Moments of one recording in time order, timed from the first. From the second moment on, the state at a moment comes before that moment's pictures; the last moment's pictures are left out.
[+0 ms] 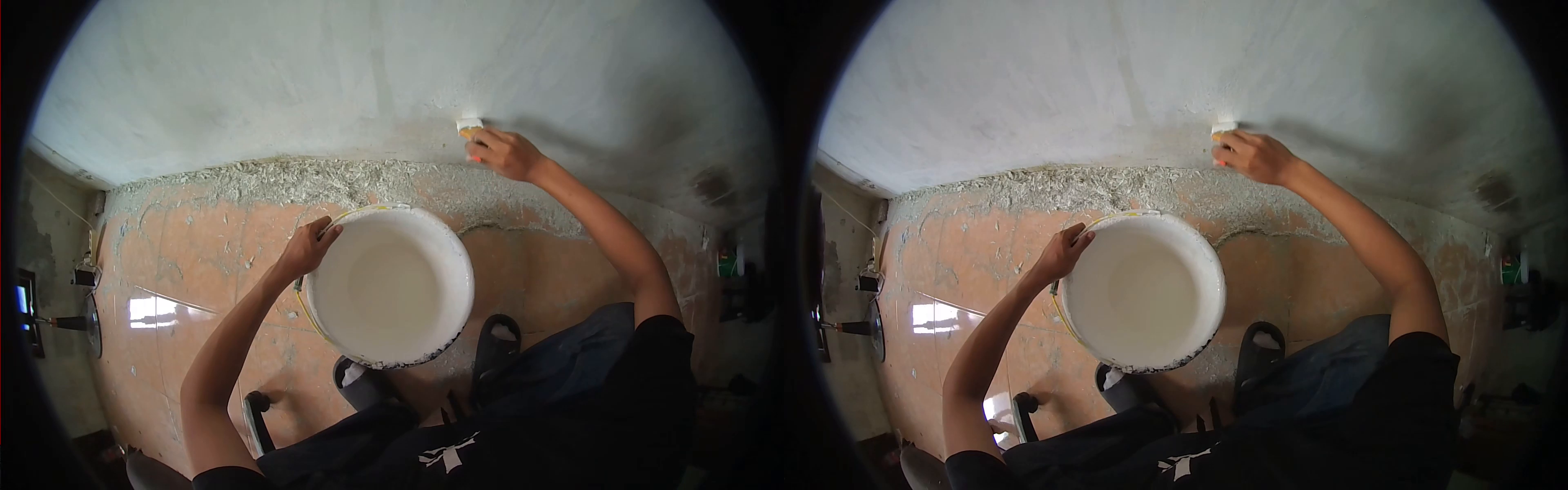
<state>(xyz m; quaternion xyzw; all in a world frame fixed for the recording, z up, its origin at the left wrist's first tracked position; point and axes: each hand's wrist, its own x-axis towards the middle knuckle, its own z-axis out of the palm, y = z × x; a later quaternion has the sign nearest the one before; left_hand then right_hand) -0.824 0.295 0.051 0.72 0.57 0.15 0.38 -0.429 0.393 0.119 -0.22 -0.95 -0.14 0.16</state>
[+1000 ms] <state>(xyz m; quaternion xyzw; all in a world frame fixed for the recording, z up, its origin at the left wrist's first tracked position) -0.825 0.296 0.049 0.71 0.56 0.17 0.39 -0.465 0.411 0.151 -0.17 -0.94 -0.19 0.21</state>
